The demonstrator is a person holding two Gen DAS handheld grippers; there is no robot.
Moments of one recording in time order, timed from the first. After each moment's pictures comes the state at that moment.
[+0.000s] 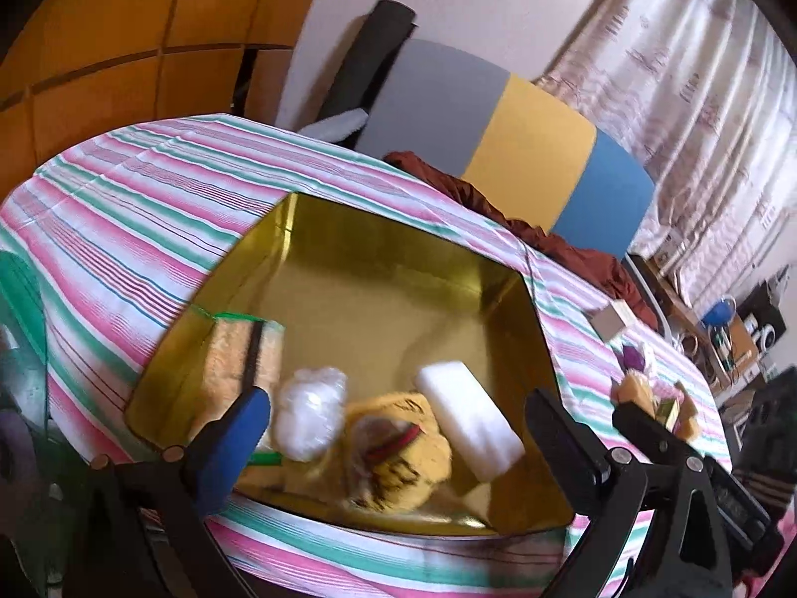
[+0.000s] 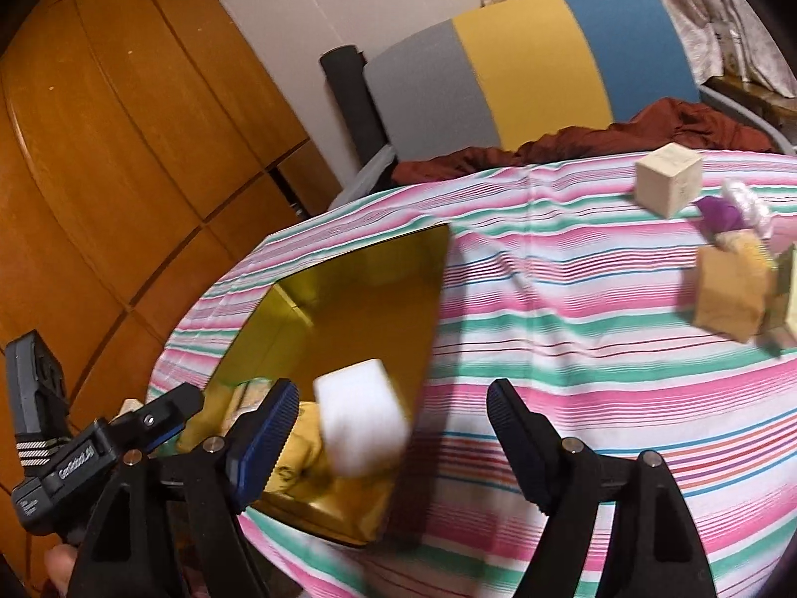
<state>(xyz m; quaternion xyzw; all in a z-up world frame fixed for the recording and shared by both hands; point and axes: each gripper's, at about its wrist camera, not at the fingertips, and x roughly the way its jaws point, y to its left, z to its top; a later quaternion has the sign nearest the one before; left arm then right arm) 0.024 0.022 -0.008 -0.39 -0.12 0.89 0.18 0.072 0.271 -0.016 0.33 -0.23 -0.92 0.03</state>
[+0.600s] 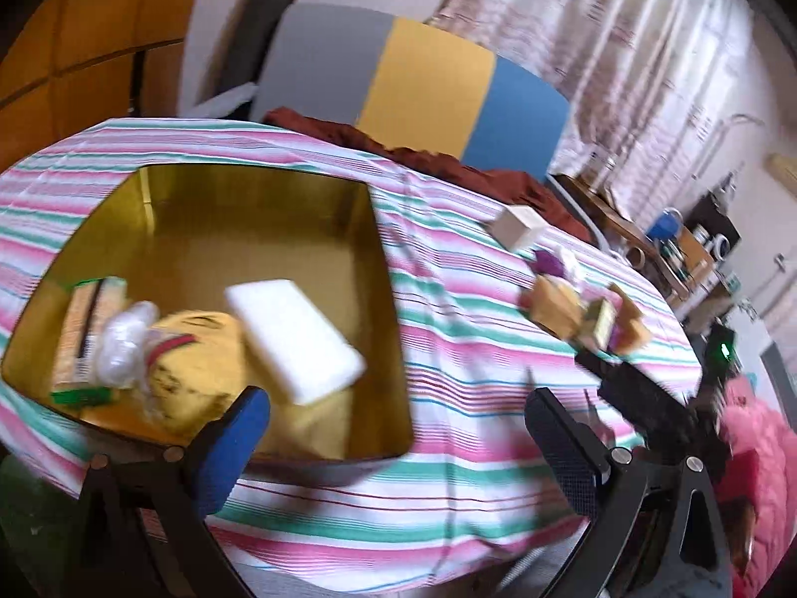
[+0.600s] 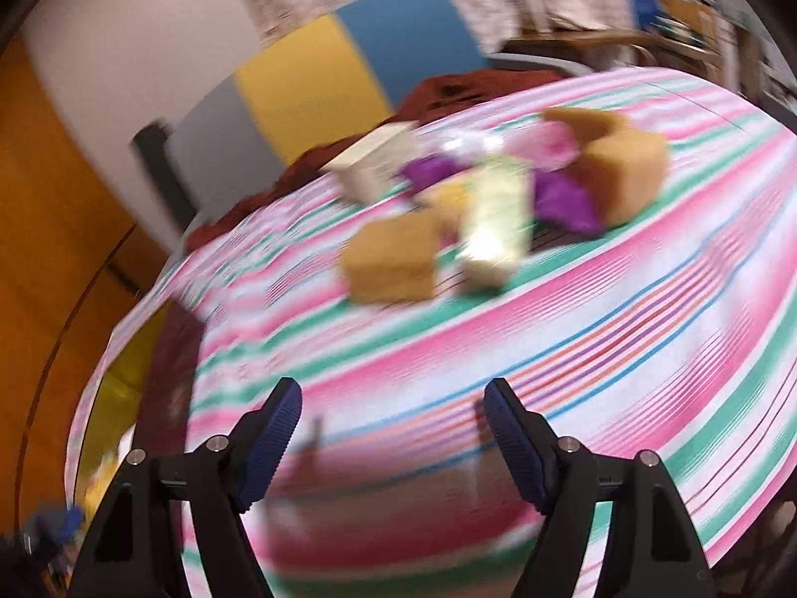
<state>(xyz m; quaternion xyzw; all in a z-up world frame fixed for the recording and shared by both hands) 0.080 0.125 -0.012 -0.41 -0.05 0.86 0.29 0.150 0.423 -0.070 0.31 -0.32 -0.87 -0.22</state>
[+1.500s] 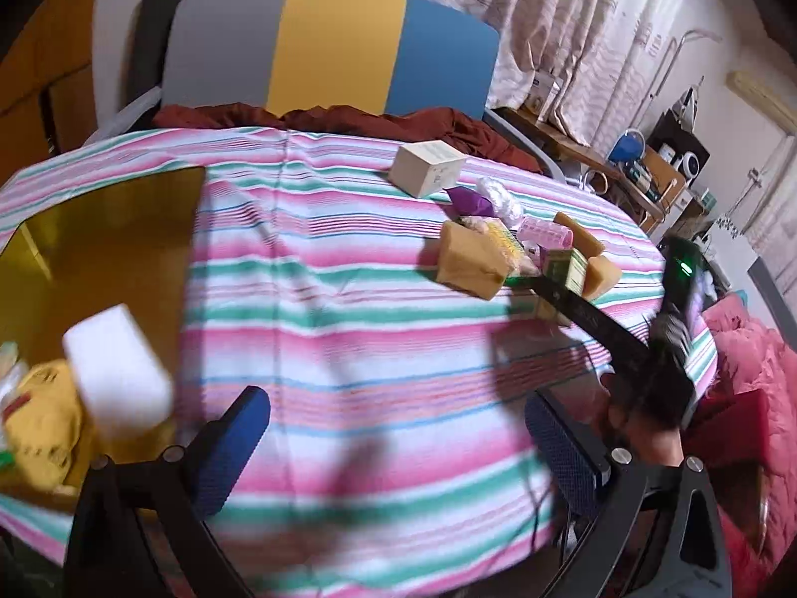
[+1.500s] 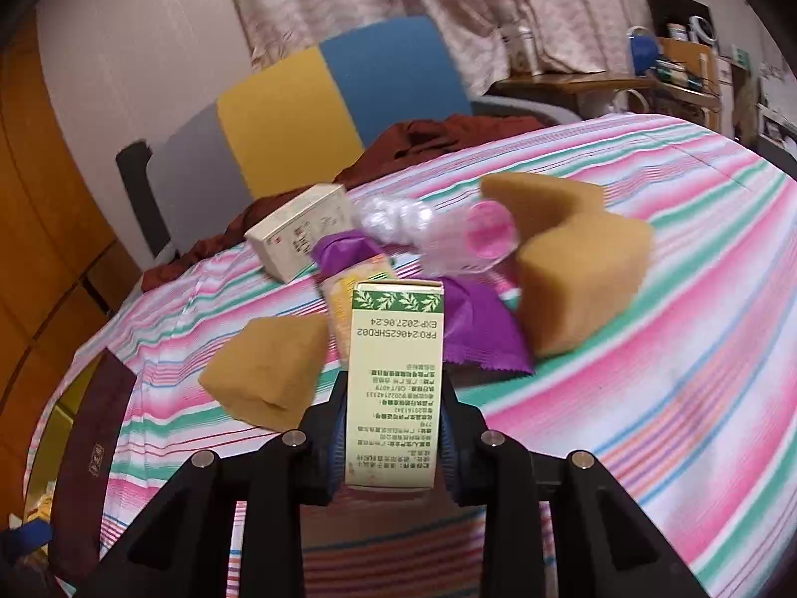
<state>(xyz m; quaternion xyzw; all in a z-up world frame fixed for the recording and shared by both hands) 0.085 0.254 -0.020 -0.44 0.04 0.83 0.36 0.141 0.496 -0.087 0.28 -0.26 -0.89 -0.25</state>
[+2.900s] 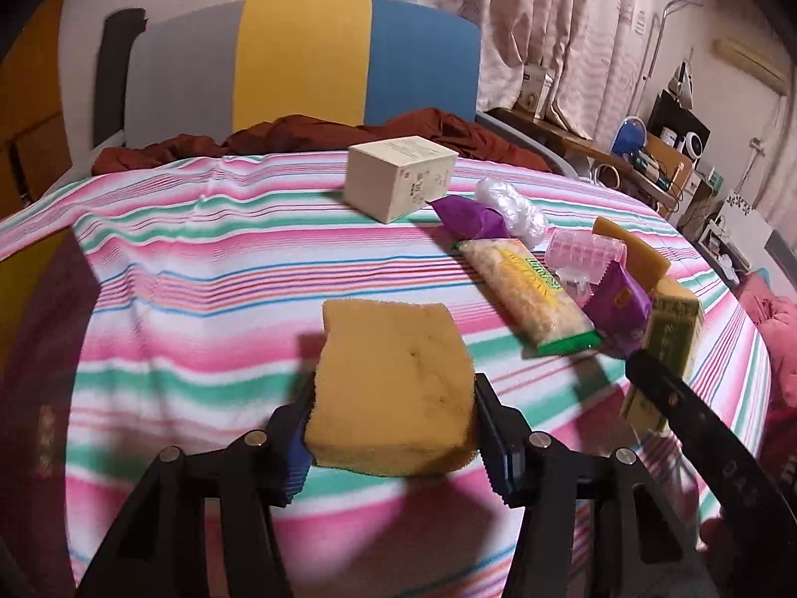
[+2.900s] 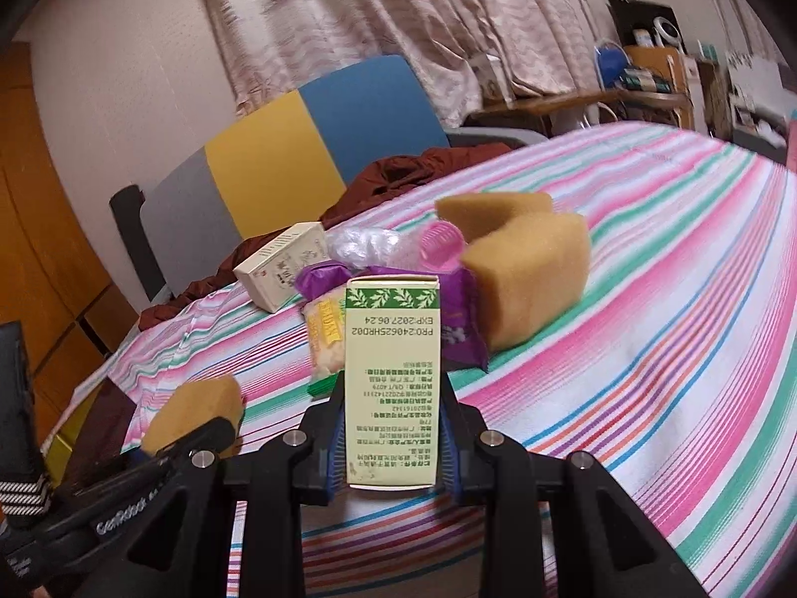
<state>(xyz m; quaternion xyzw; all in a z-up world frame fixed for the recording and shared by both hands) 0.036 0.354 -0.079 -0.38 0.07 0.85 0.36 0.167 0.489 -0.088 0.22 -0.26 -0.90 -0.27</state>
